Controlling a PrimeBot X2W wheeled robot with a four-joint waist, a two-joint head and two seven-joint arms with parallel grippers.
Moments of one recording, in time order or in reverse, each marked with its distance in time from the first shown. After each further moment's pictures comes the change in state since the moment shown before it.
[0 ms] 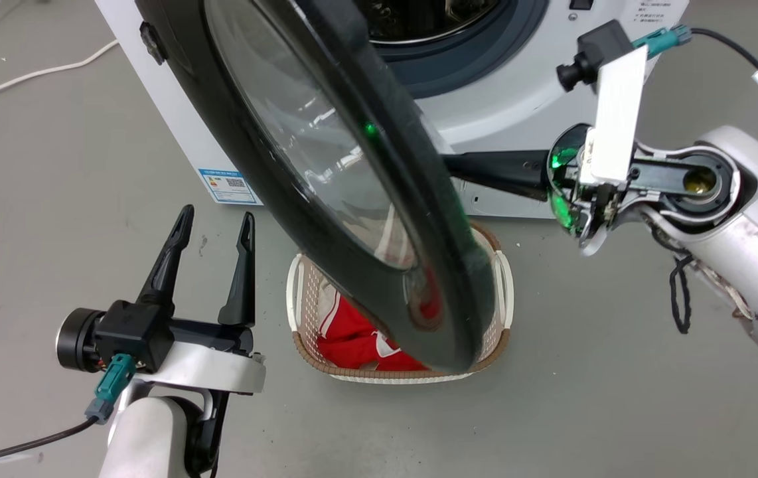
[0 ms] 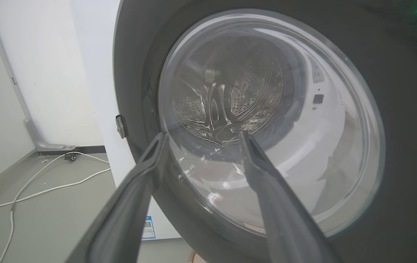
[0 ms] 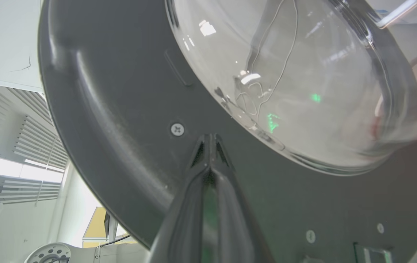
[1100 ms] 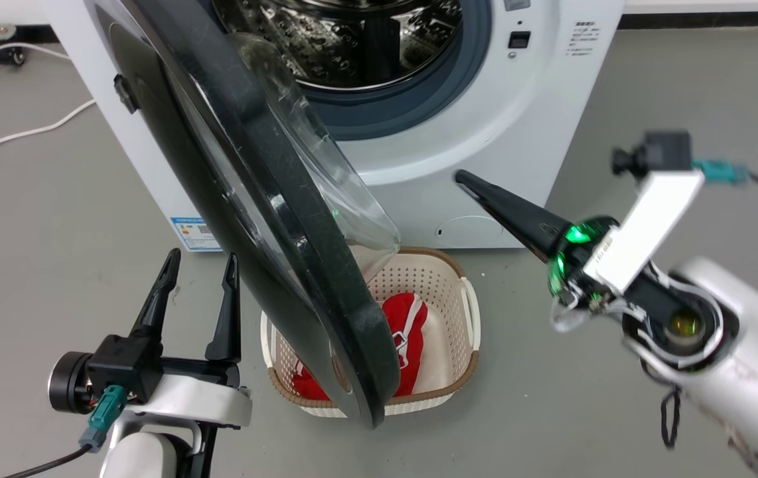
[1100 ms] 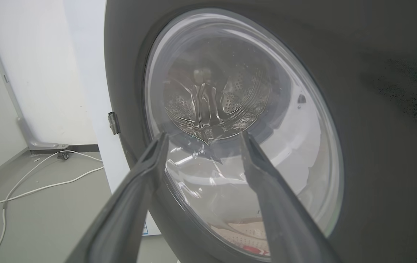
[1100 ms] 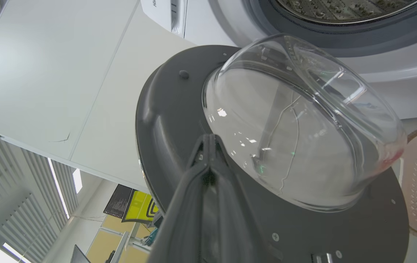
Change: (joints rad) left arm 0.083 -0.004 0.041 0.016 0.003 0.000 0.000; right arm 0.335 -0.064 -0.102 -0.360 -0.144 0.000 -0.573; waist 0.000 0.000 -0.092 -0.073
